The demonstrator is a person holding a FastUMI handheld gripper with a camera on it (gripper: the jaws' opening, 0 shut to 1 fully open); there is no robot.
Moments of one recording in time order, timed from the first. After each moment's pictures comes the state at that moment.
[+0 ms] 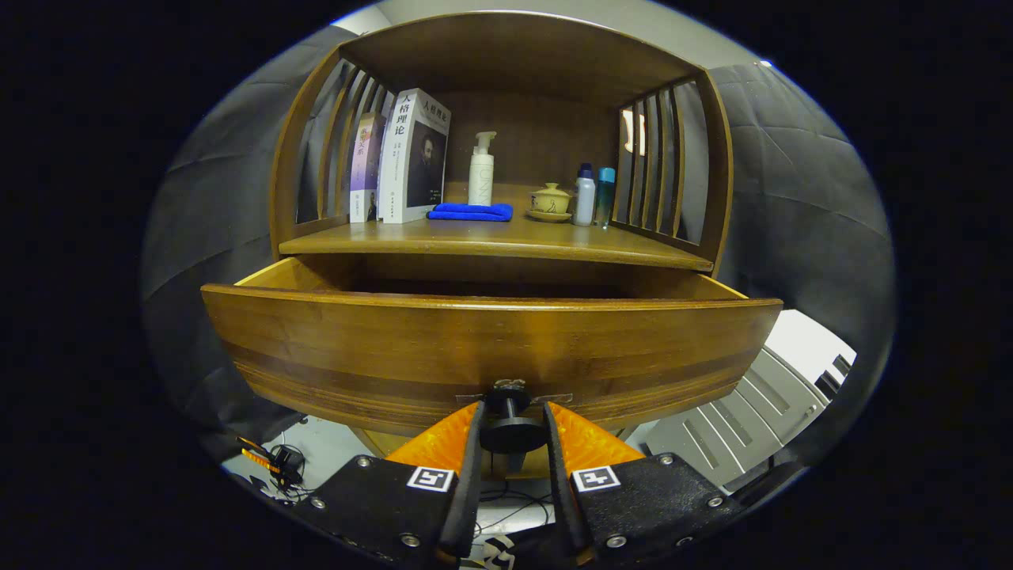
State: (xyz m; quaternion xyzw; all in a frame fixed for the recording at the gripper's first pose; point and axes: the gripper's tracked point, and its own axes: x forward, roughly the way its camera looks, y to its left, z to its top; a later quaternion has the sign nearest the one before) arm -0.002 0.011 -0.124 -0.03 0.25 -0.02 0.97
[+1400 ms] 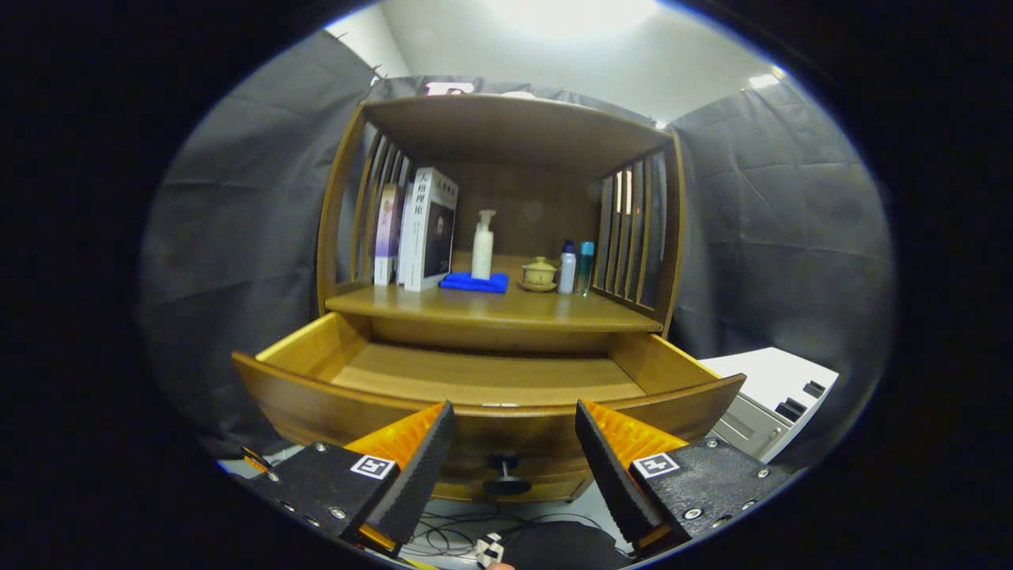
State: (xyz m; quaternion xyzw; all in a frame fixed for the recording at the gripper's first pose) arm -0.050 0.006 -0.020 -0.01 0.12 -0.03 0.99
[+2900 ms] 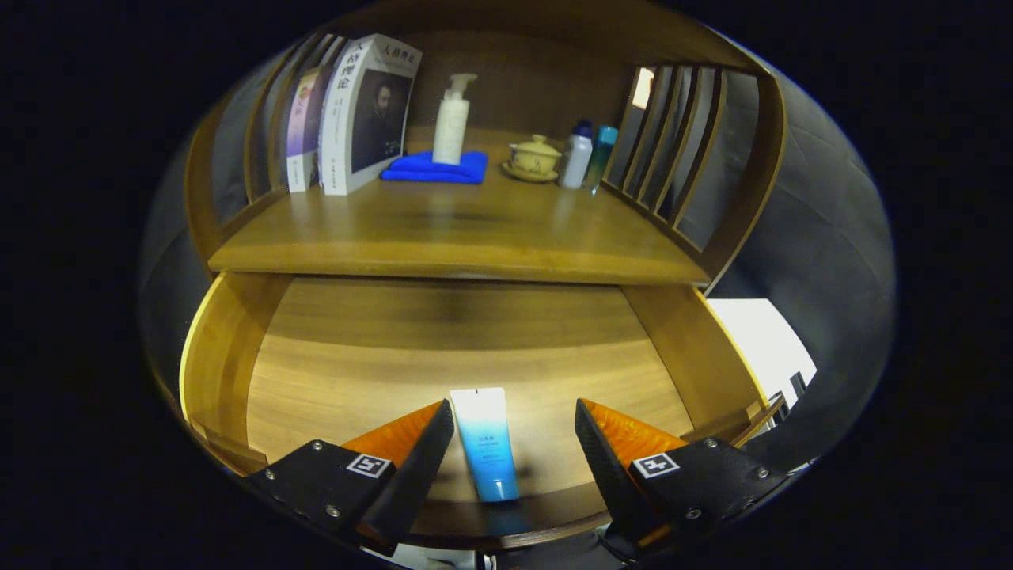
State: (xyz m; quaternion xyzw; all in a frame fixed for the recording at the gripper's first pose) arm 0.054 -0.006 -0.114 -0.05 0.43 -0.08 0.90
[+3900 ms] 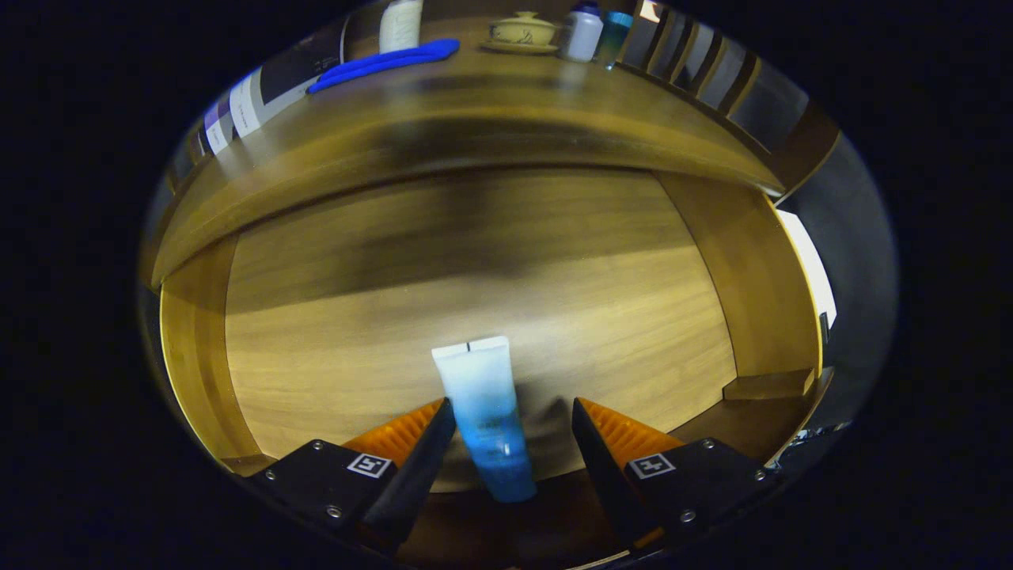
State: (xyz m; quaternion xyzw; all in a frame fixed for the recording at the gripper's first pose) arm 0.032 -0.002 -0.186 0.01 0.63 -0.09 0.77
